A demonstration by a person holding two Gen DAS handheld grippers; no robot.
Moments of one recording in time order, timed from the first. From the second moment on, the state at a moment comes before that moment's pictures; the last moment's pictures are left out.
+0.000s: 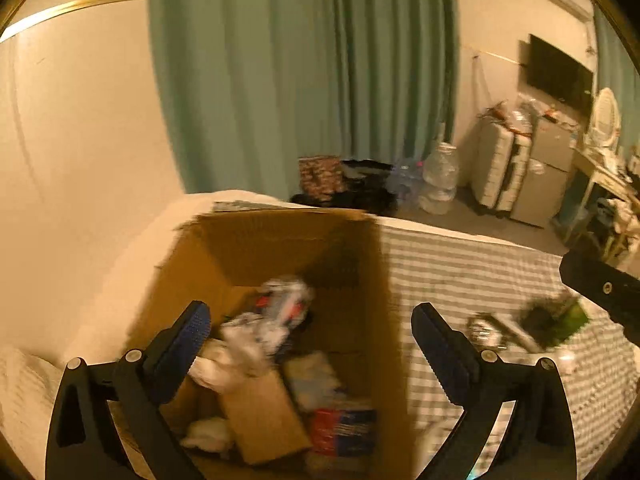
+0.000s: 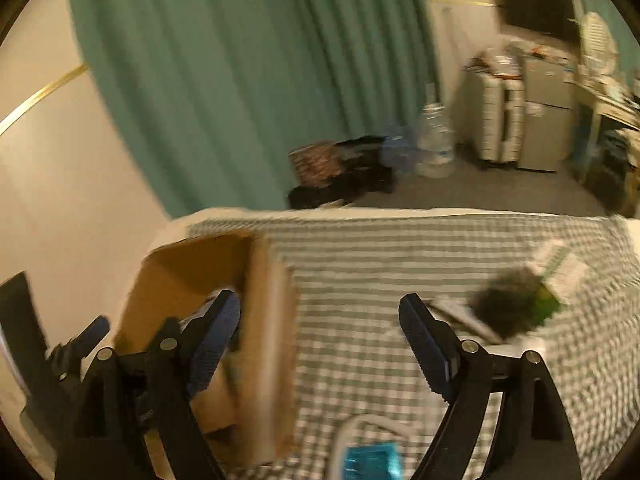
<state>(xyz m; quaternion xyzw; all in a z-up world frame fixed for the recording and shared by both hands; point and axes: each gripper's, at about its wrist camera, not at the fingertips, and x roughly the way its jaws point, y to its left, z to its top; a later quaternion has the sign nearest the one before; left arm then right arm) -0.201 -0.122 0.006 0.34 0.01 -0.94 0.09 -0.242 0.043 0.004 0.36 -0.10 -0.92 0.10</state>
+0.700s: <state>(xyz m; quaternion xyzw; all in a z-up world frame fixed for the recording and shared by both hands) -0.219 0.040 -0.062 0.37 -0.06 -0.93 0.00 -0.242 0.224 -0.062 0.36 -0.14 -0.92 -0.03</state>
